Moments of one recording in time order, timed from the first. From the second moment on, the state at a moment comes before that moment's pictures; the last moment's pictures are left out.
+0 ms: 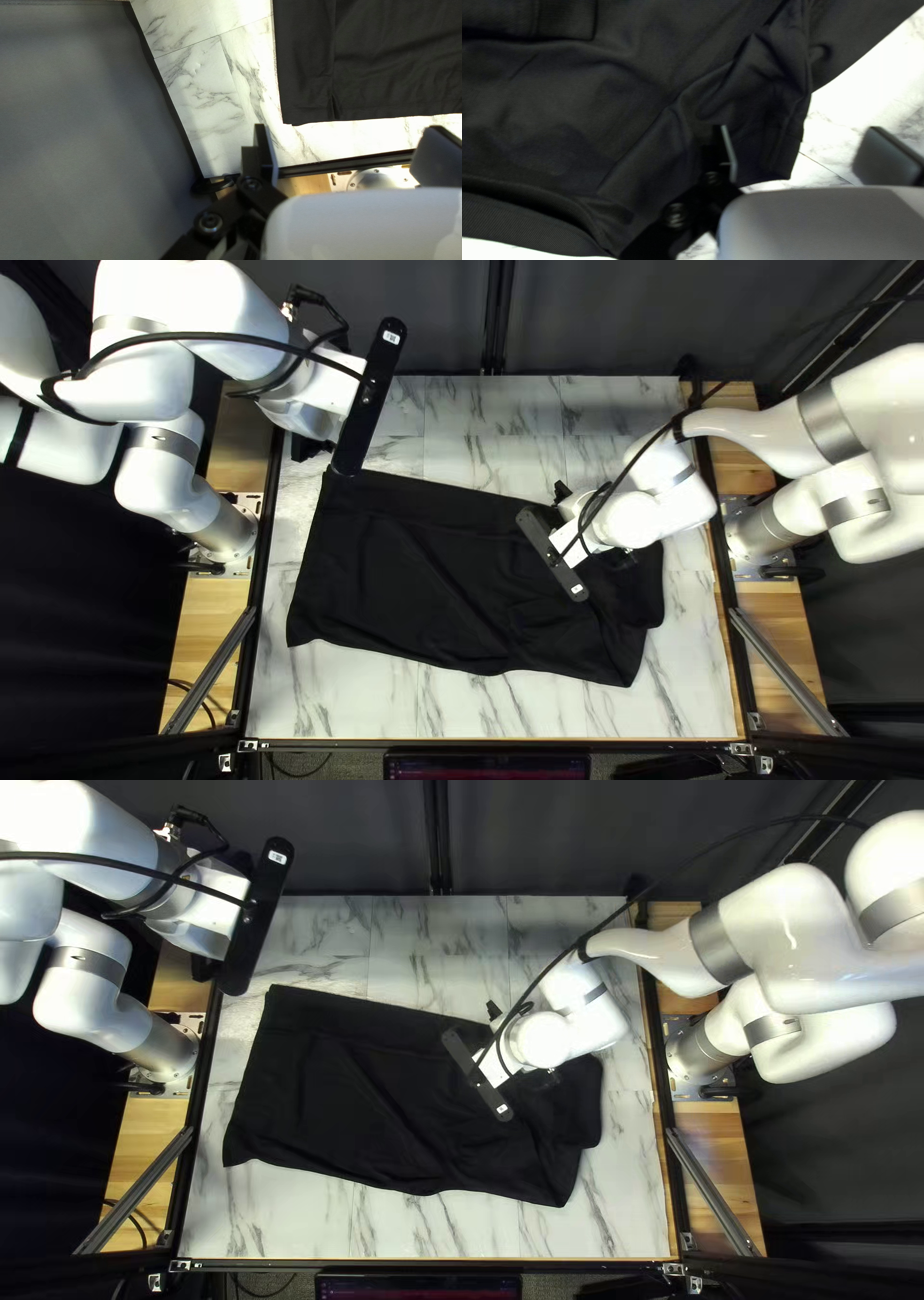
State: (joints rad) left arm -0.05 -0.71 -0.93 0.25 1.50 0.28; right arm 0.10 0.00 -0.60 -0.59 0.68 -0.09
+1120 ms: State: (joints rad) left arm -0.05 -0.71 -0.93 0.25 1.50 0.28; right arm 0.18 0.19 -0.88 -0.48 0.84 -0.17
